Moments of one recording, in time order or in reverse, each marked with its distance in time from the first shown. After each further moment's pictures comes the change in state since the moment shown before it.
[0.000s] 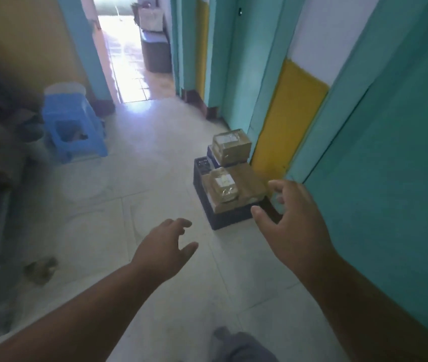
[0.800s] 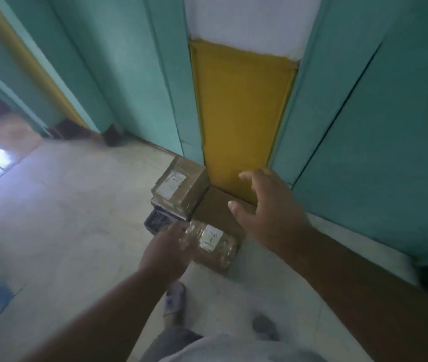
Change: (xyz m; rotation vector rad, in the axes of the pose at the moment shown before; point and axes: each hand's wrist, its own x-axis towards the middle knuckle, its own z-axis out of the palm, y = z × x) left_hand 0.559 -0.005 -0.008 0.134 -0.421 0.303; right_hand 0.424 0.073 0.163 -0.050 0.158 0.410
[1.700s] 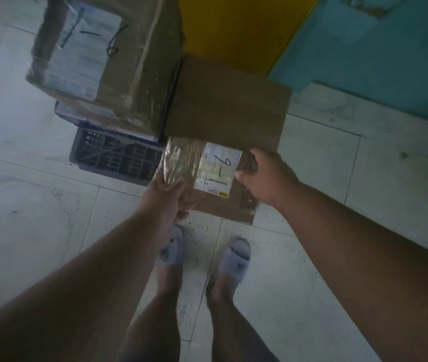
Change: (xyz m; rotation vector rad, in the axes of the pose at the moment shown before) left_hand 0.251 -0.205 0.248 -0.756 -0.448 -0.663; right_hand 0.064 0.221 0.409 -0.038 -0.469 0.817
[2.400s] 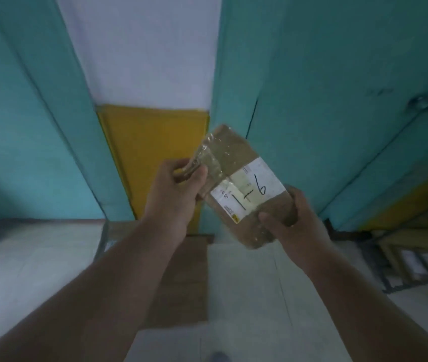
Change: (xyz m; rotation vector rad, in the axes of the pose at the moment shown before) left_hand -0.492 0.257 0.029 -0.013 -0.310 0.990; right_hand -0.420 -0.023 -0.330 0.763 0.773 -0.188
